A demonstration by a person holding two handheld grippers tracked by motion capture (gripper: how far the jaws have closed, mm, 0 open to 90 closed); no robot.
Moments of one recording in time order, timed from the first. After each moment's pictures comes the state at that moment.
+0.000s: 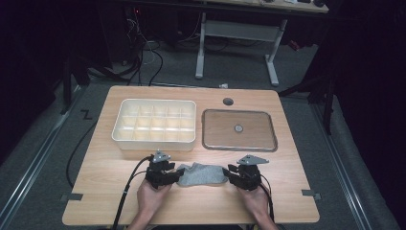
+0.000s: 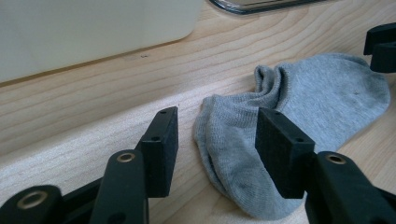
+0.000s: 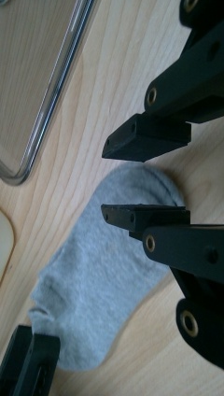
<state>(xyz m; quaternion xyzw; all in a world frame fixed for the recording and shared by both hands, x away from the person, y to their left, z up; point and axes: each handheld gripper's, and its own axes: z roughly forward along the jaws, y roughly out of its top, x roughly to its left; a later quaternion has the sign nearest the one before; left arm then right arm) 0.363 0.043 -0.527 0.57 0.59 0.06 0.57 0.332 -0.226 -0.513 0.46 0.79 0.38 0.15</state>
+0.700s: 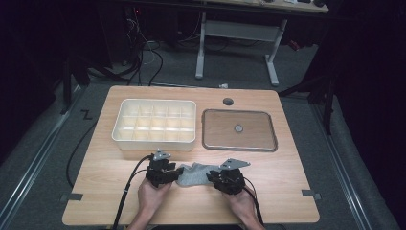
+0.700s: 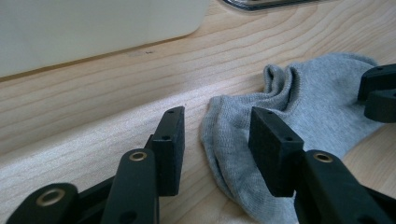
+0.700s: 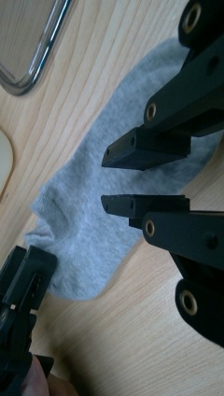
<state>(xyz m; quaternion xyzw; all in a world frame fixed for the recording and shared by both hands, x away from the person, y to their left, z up) 0.368 0.042 -0.530 0.57 0.60 0.05 0.56 0.326 -0.177 -0.517 0.41 0.82 0.39 0.12</state>
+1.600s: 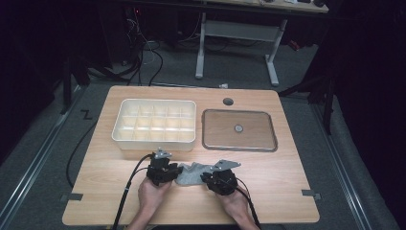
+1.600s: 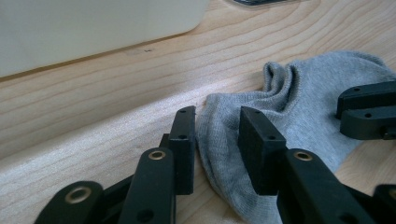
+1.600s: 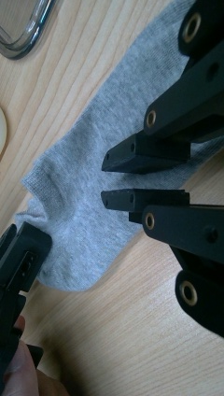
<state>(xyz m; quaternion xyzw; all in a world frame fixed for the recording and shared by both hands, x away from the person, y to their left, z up) 0.372 0.040 -0.531 0.58 0.60 0.05 0.55 0.330 -0.158 -0.526 0.40 0.83 0.38 0.11</state>
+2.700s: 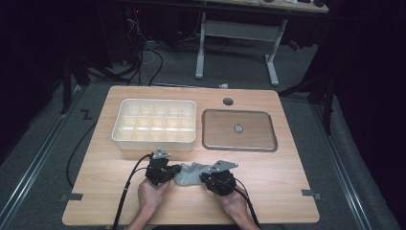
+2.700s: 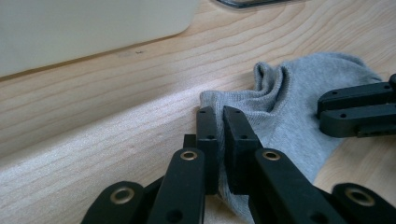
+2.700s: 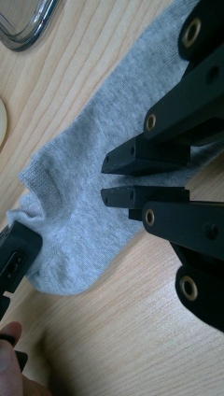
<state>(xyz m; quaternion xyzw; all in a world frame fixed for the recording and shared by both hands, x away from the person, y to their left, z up) 0.370 0.045 -0.528 0.57 0.60 0.03 0.56 0.330 -0.154 -0.528 0.38 0.84 0.37 0.13</state>
